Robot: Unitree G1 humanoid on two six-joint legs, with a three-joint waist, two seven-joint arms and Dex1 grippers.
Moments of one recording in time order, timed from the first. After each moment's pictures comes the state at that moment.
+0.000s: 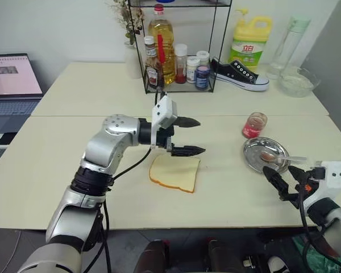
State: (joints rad) left arm -0.77 0.46 -0.21 0.08 -0.38 0.42 -1.21; right arm 0.29 -0.42 -0.53 -0.77 0.90 0.84 0.06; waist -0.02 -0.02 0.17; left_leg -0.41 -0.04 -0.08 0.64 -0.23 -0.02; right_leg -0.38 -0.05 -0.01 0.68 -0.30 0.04
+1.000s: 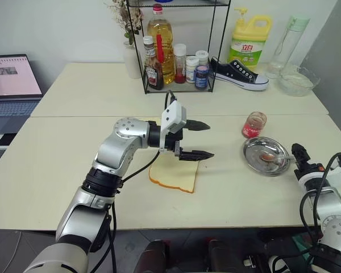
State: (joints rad) left arm -0.77 0.41 -0.23 0.08 -0.37 0.37 -1.21; right arm -0.11 -0.23 -0.65 -0.11 1.07 0.57 -0.13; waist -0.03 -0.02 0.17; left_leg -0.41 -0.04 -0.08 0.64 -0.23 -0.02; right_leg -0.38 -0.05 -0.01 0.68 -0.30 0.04
